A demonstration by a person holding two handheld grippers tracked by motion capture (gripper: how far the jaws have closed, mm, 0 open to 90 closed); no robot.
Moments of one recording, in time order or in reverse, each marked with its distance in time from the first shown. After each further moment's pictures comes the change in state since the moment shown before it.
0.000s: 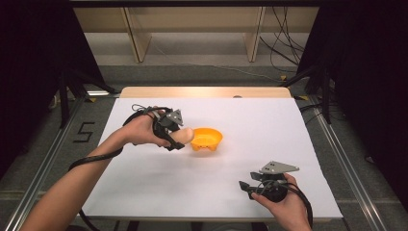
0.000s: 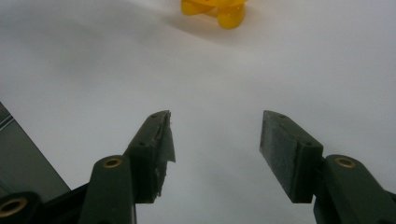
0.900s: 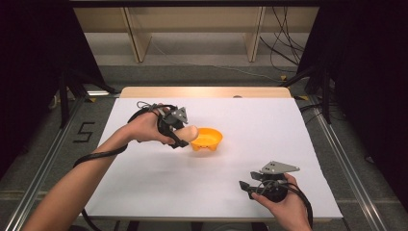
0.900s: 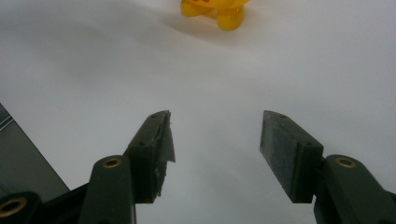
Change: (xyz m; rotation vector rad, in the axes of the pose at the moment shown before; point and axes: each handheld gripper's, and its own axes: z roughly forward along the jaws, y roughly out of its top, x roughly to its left) left arm 0.003 0.014 0.003 0.000 -0.001 0.030; right arm -0.001 0.000 -0.001 -0.005 -0.008 -0.020
